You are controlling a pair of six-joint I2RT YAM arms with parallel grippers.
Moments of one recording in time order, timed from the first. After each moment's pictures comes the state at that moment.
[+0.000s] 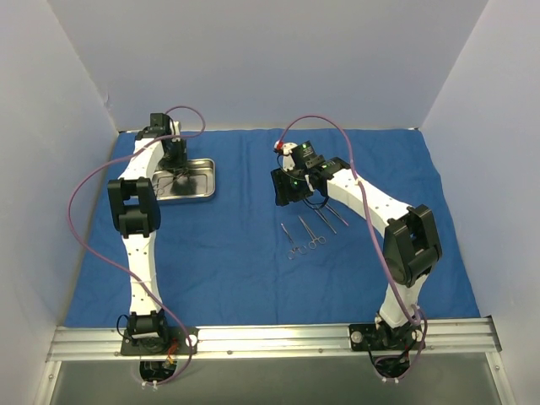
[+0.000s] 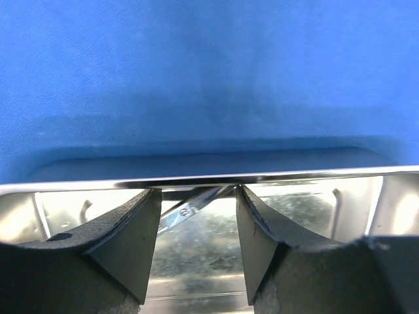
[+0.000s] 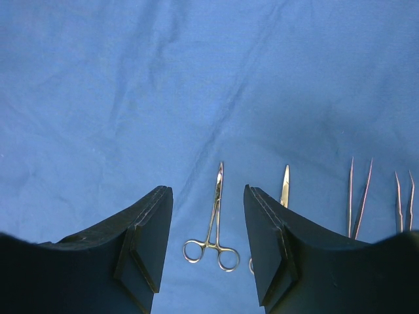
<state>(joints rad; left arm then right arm) 0.02 2.47 2.21 -0.79 0.03 -0.07 0.55 1.80 1.46 -0.58 -0.16 0.15</state>
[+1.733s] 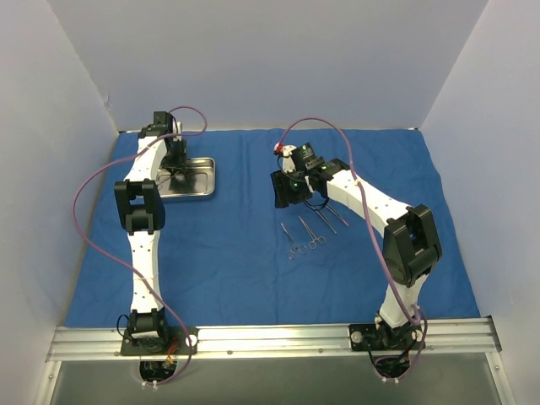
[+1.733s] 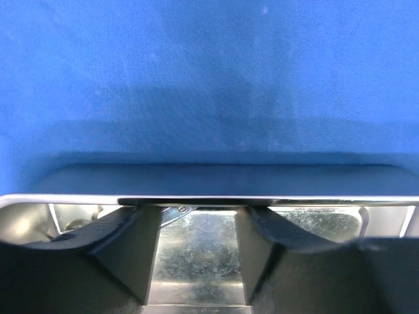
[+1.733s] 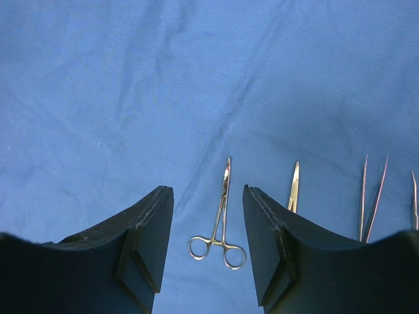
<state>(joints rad) 0.01 2.60 2.42 -0.91 -0.04 -0.04 0.55 1.80 1.44 -0.58 -0.19 0.15</state>
